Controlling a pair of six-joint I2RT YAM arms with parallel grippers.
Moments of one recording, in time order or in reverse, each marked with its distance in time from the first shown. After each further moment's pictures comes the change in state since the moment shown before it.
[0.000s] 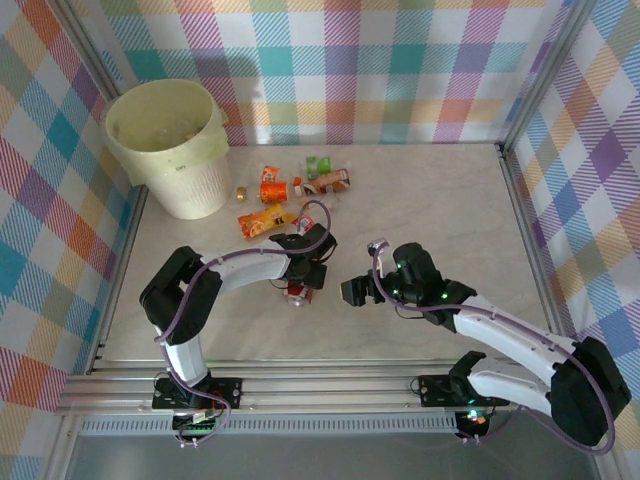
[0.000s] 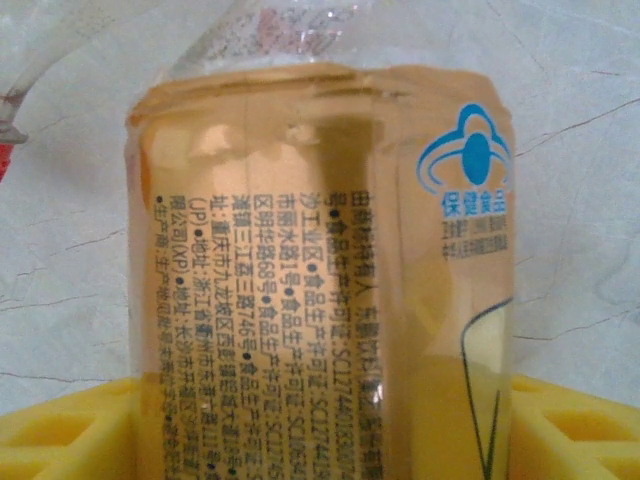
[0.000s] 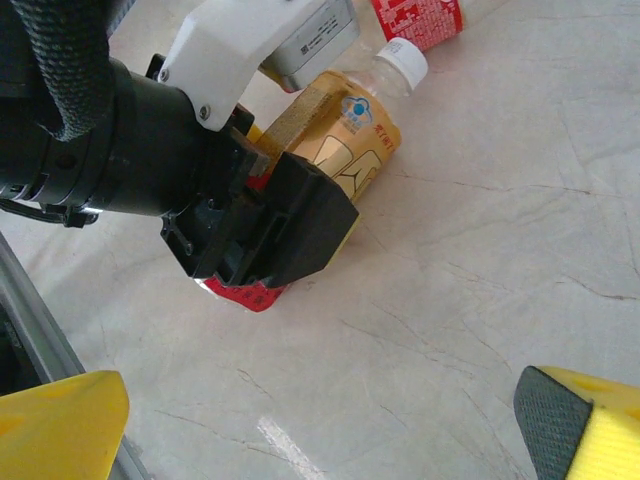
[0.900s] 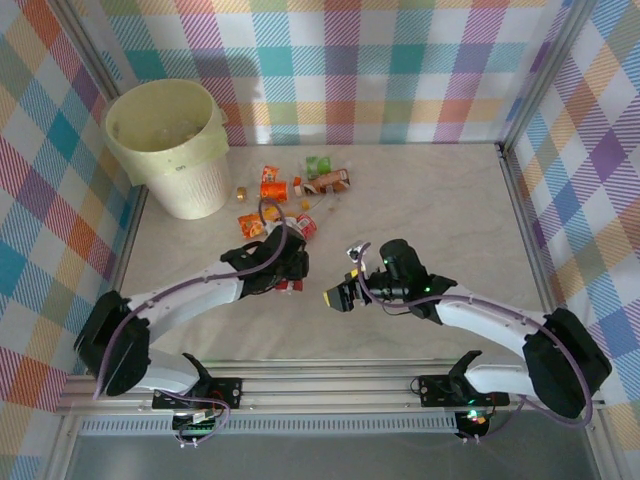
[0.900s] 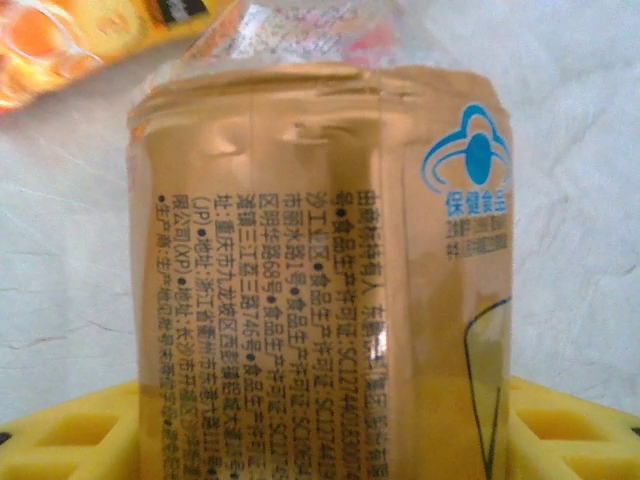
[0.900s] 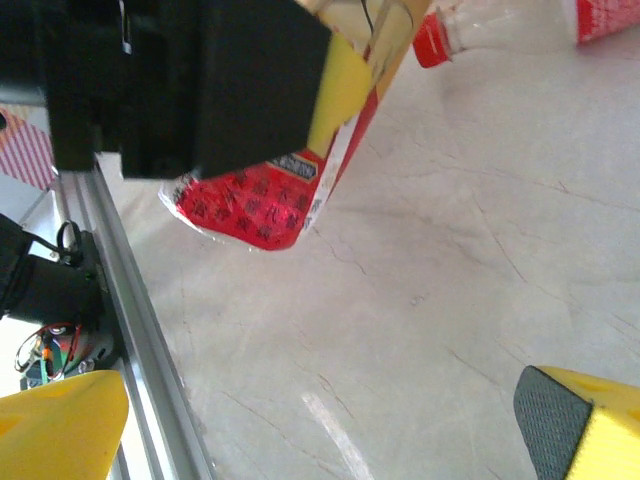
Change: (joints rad) left arm 0.050 -0.441 -0.240 0.159 -0.061 -0.099; right arm 0.027 0.183 0.024 0.195 -0.219 -0.052
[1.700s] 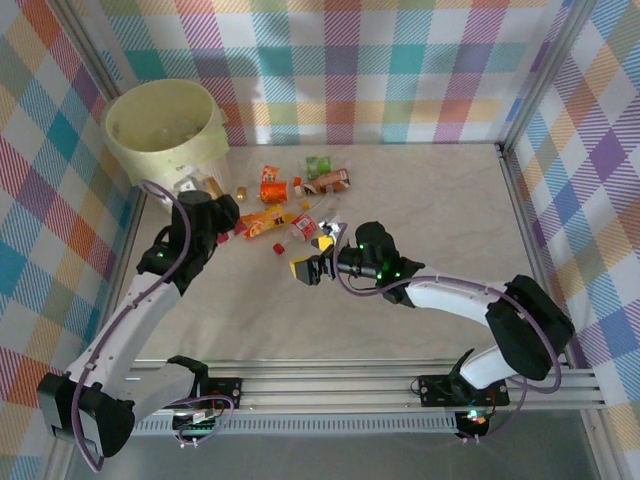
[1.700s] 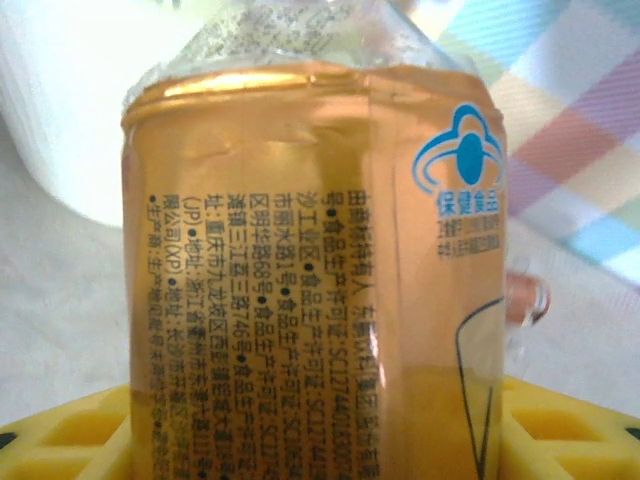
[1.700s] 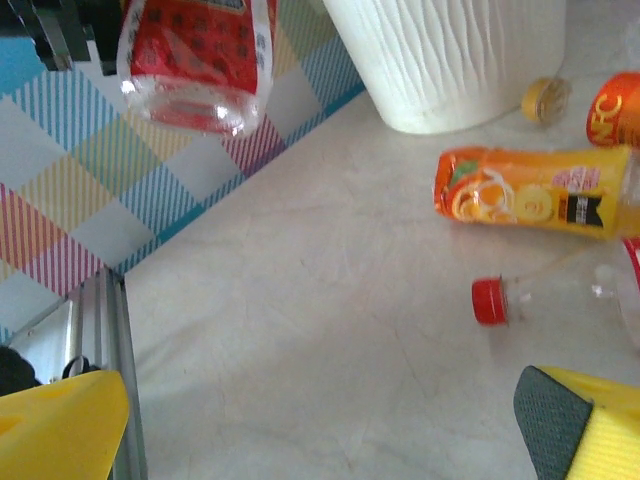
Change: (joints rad) left arm 0.446 -0.305 0.081 0.053 -0.006 -0.027; right arm 0.082 0.246 0.208 0.352 0.109 0.011
